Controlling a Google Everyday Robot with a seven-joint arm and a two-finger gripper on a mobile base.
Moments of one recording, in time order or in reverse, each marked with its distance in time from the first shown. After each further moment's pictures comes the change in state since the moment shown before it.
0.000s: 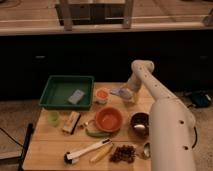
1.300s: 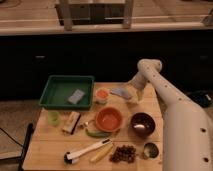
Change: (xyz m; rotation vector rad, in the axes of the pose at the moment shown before) arm 0.011 0.002 -0.037 0.100 0.087 0.009
